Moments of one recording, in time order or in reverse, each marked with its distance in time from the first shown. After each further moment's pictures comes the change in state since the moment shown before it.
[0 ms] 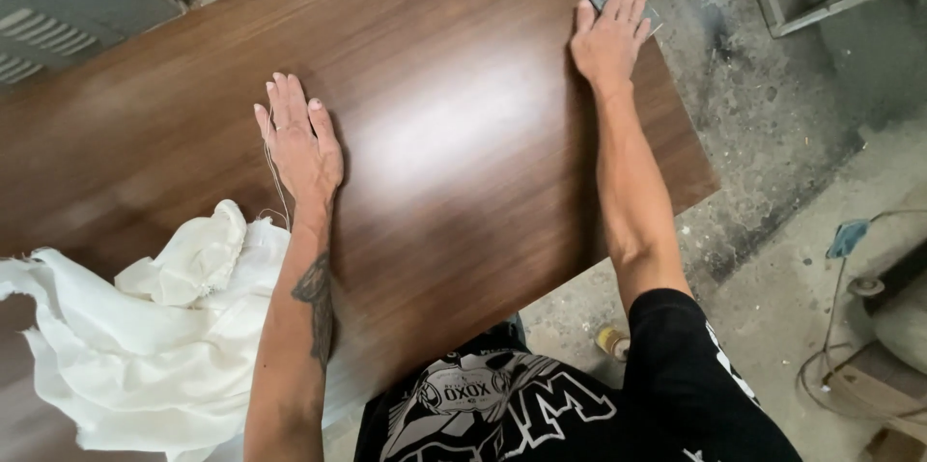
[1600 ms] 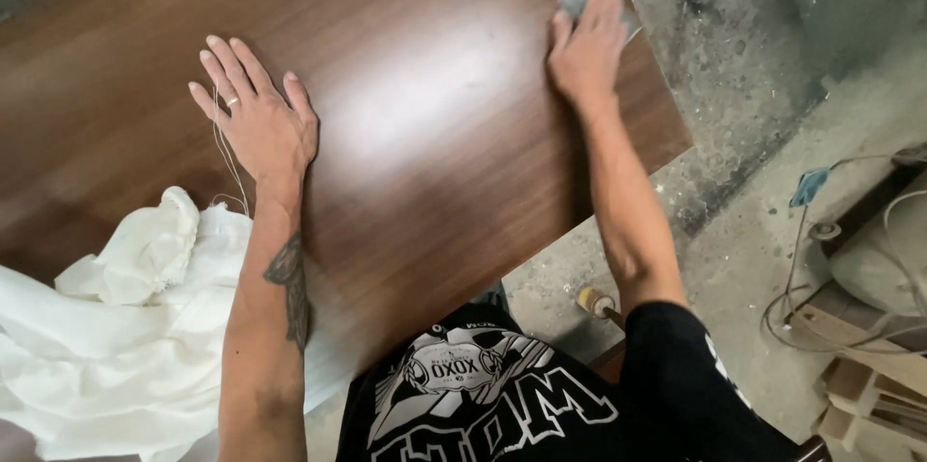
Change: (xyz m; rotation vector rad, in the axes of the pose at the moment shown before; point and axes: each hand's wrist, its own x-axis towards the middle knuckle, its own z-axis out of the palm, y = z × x) left_hand -0.003 0.035 -0.009 0.412 -0.138 0.042; right_hand -0.062 0.053 0.015 -0.102 0.084 -0.101
